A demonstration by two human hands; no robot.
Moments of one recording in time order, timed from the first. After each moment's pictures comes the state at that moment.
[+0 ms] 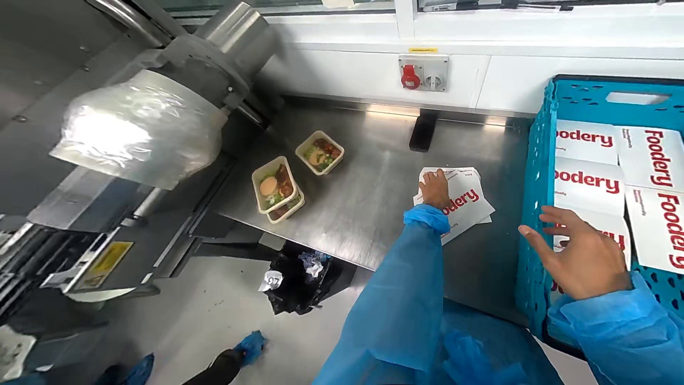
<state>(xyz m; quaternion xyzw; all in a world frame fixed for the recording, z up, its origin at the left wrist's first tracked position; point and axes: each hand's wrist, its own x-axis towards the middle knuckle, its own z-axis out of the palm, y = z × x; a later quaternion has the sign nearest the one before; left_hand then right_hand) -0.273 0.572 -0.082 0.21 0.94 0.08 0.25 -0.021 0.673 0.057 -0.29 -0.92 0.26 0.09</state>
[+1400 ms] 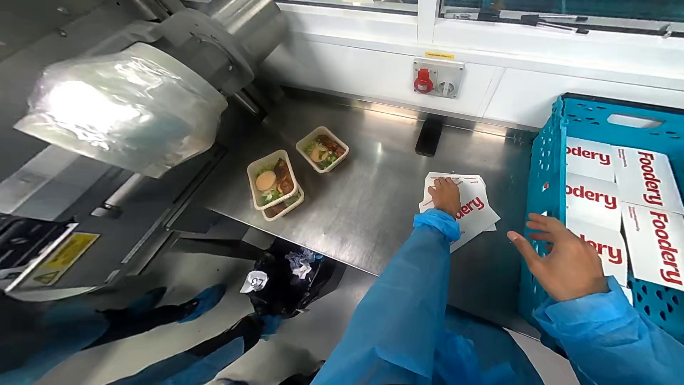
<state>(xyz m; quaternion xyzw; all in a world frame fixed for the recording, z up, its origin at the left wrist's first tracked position) -0.270 0.574 -0.077 0.21 0.93 0.12 0.27 -0.048 0.639 0.056 -0.28 -0.92 0.24 0.08</state>
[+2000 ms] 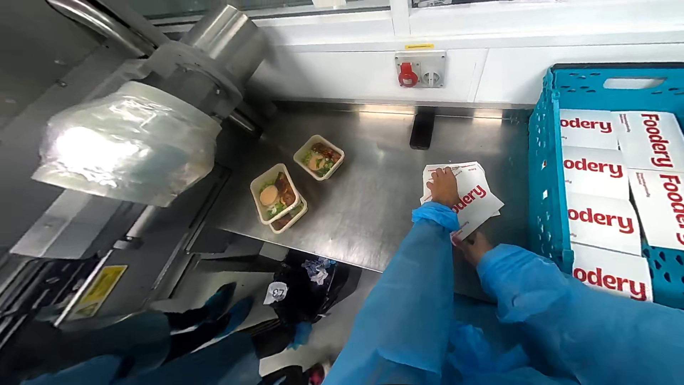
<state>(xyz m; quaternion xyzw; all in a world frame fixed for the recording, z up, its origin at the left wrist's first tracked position) -0.262 0.576 -0.031 0.20 0.91 0.05 0.35 -0.095 0.571 -0.077 -0.43 -0.70 0.54 -0.18</state>
